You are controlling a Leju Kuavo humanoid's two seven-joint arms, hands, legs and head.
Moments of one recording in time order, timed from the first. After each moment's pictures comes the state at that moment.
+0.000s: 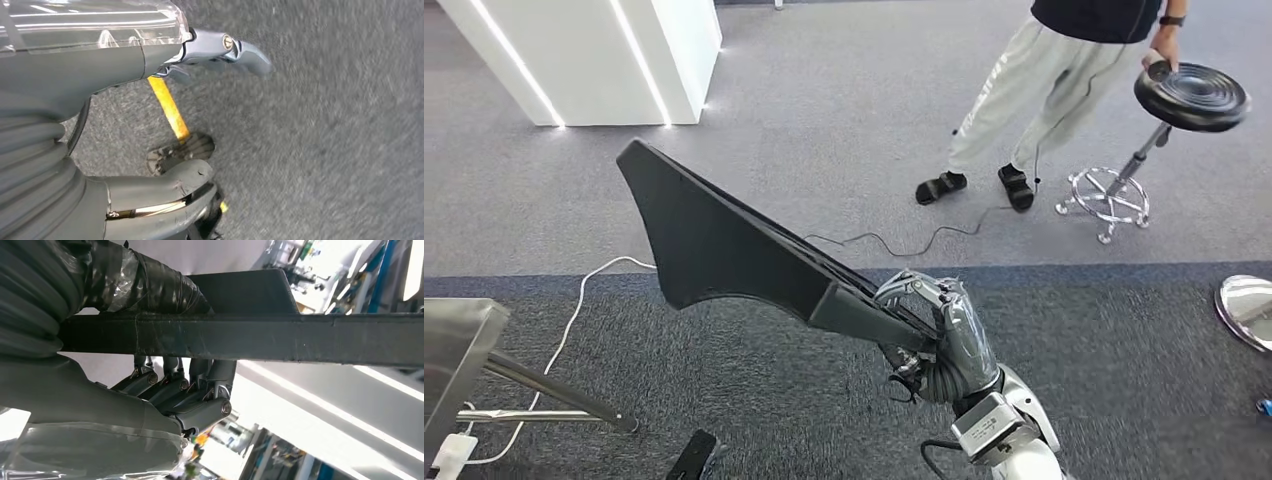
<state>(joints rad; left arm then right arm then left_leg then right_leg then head) -0.11 -0.06 -0.14 -0.33 -0.12 0.05 -0.37 -0.20 -0.13 0.57 -1.92 0.21 -0.06 -0.31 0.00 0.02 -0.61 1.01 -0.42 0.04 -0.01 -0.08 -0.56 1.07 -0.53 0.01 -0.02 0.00</state>
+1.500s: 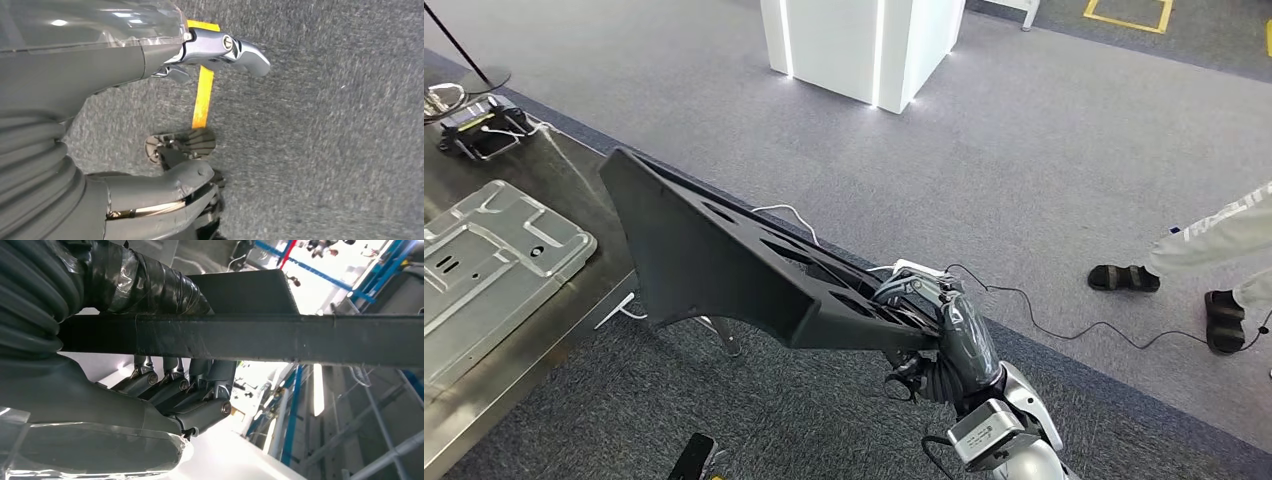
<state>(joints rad) -0.10 -0.08 -0.12 -0.32 -0.10 0.06 -0.36 -0.21 -0.13 0.57 -1.93 0.25 -0.06 -0.31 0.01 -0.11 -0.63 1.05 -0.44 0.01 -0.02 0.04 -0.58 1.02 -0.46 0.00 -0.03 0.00</state>
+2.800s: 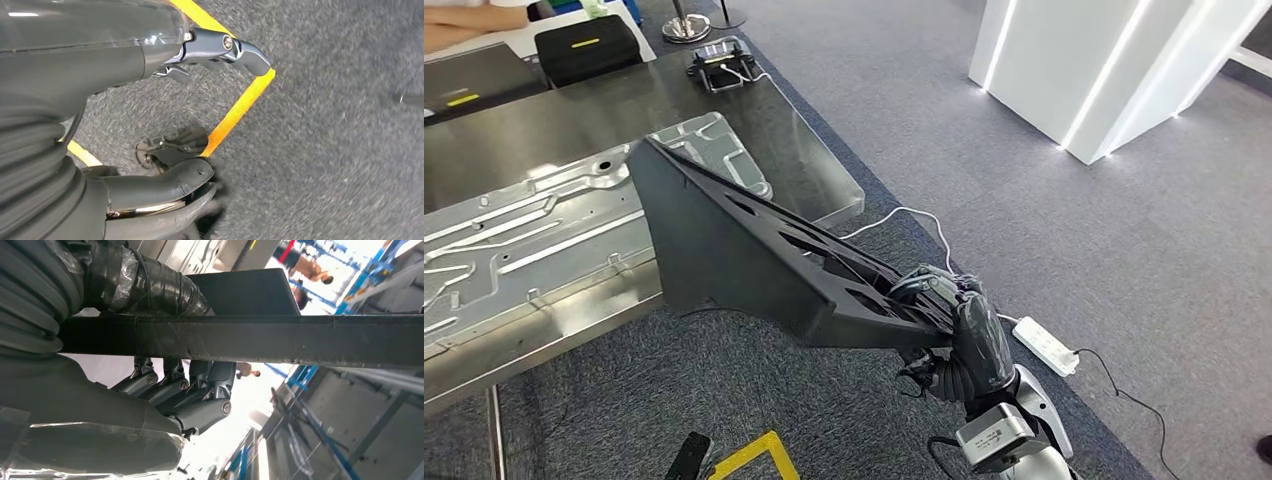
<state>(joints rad) -0.11 -0.08 -0.11 -0.32 -0.09 0.08 -0.37 -0.18 -0.14 0.54 -1.96 0.30 -0.09 -0.30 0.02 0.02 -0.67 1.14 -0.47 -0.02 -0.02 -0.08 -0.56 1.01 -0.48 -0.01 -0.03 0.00</state>
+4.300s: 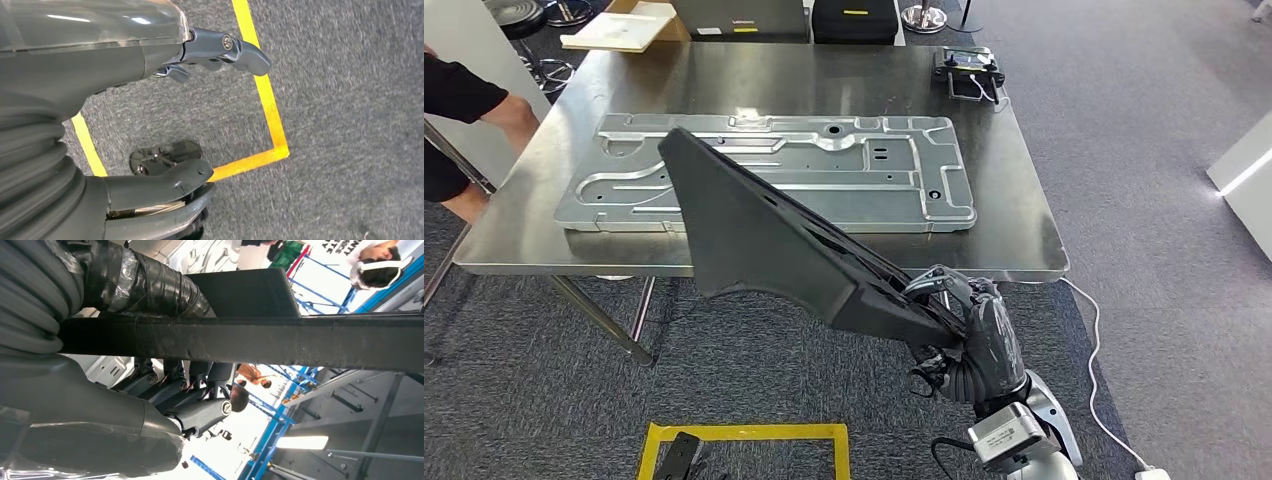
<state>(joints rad) -0.10 -0.08 -0.08 -0.32 -0.09 0.08 -0.42 -0.14 -0.15 0.50 -1.98 0.30 -0.11 -0.29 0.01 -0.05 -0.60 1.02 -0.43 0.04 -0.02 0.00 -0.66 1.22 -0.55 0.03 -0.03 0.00</state>
